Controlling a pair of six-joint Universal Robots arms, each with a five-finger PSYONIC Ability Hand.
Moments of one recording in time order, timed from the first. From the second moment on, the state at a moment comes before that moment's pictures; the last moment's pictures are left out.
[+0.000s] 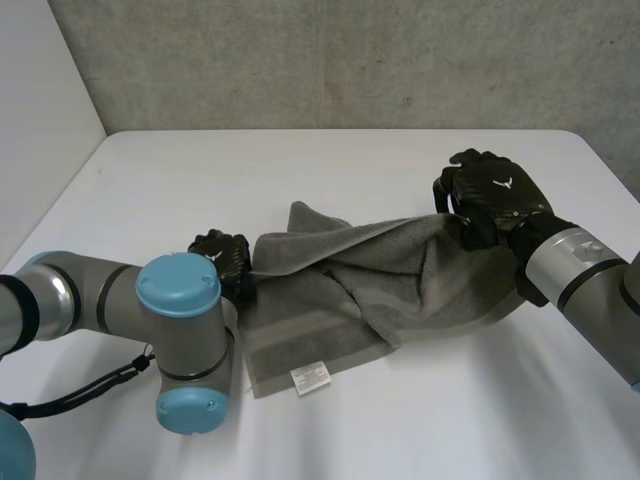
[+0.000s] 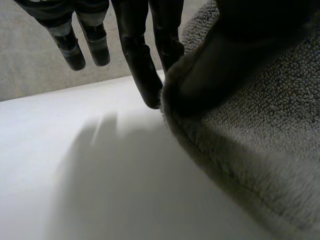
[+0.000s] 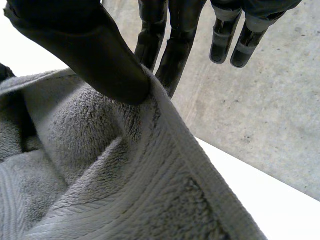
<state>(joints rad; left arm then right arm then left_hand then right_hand) 4.12 -2.33 -1.47 3.56 -1.92 3.00 1.83 -1.34 1.69 -0.26 1.18 3.05 1.22 1.24 0.22 0.23 1.06 1.32 1.29 0.18 0.18 1.15</state>
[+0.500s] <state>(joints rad) 4.30 -2.06 -1.40 3.22 -1.45 3.01 1.80 -1.21 1.39 0.18 1.05 2.71 1.26 1.32 0.22 0.23 1.14 1.32 1.29 0.18 0.18 1.16</state>
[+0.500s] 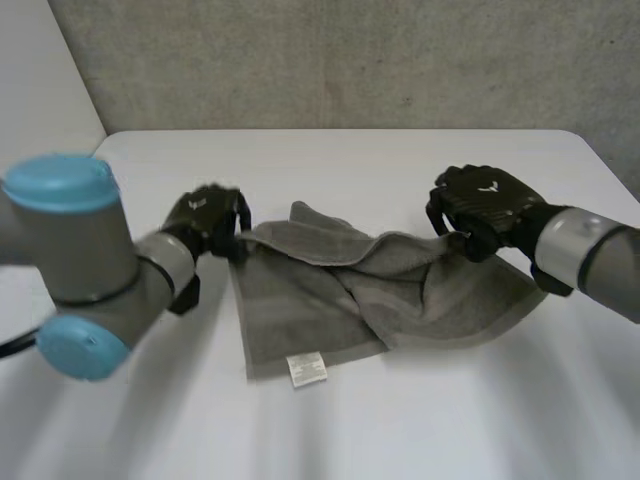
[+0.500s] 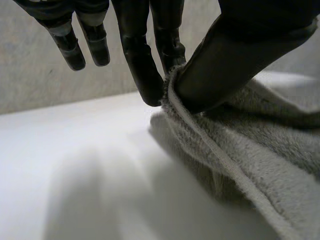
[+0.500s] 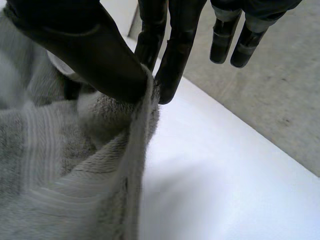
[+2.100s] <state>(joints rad) 4.38 -2.04 -1.79 3.54 -1.34 3.44 1.76 -1.29 1.87 -0.24 1.19 3.02 0.56 0.55 0.22 0.23 0.35 0.24 0.26 0.18 0.18 0.06</state>
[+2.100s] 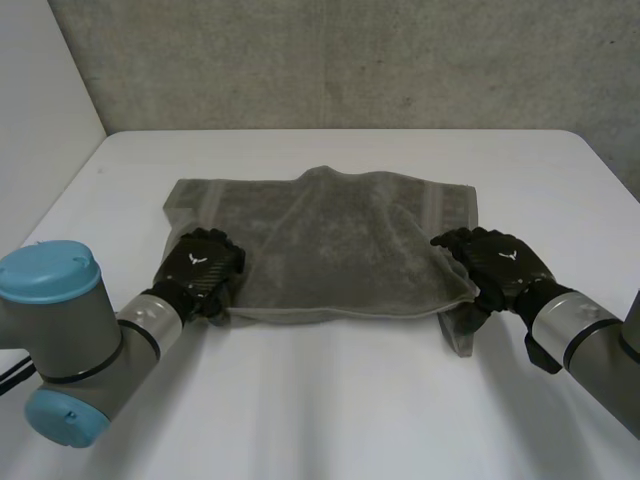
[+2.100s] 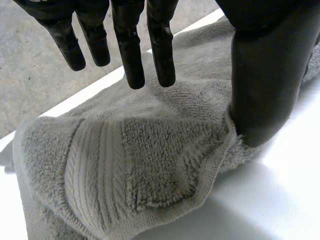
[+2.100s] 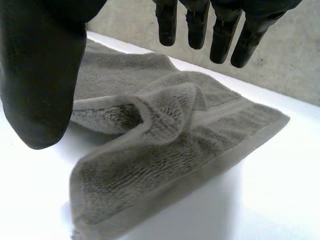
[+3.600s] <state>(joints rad) 4.40 -1.96 -1.91 3.52 -1.33 3.45 1.71 -1.28 1.86 -0.35 1.22 2.97 0.45 0.44 0.22 0.23 0.23 1.32 1.29 0.18 0.18 1.16</state>
